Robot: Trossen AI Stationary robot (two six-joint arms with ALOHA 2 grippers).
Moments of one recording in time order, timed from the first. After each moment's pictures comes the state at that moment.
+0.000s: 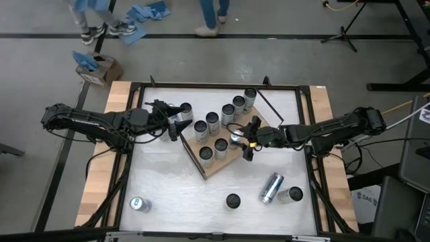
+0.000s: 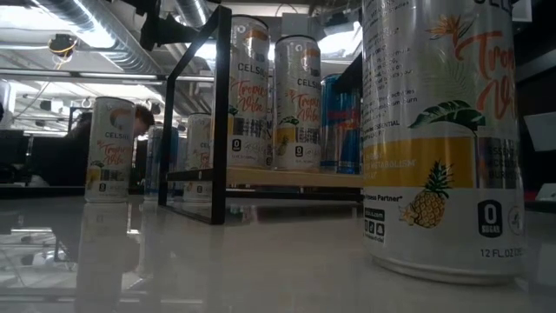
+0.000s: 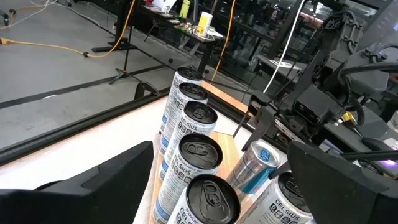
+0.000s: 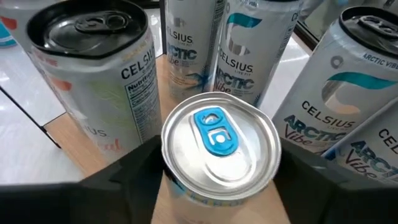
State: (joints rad) left arm -0.07 0.89 0.72 -0.04 -0.53 -0.49; right arm 0.12 1.31 0.76 0.00 0.33 0.16
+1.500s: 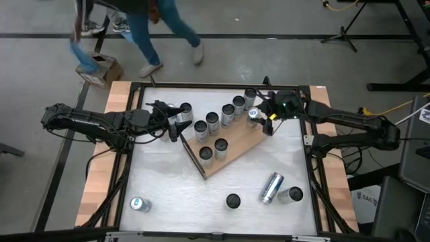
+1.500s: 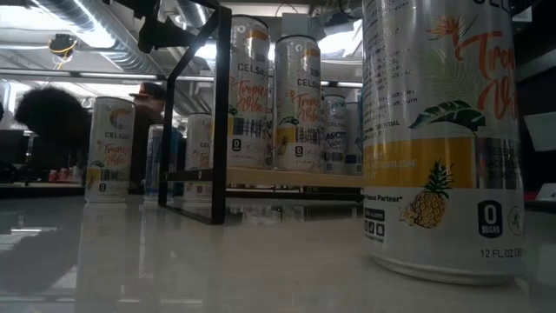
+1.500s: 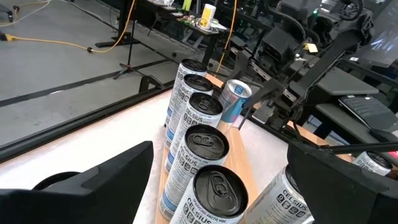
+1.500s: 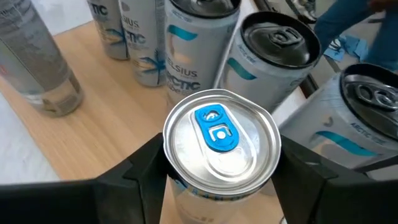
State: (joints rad) left arm -0.07 0.89 0.72 -0.08 -0.53 -0.49; right arm -0.39 1.04 0.76 -0.33 -0.13 -0.24
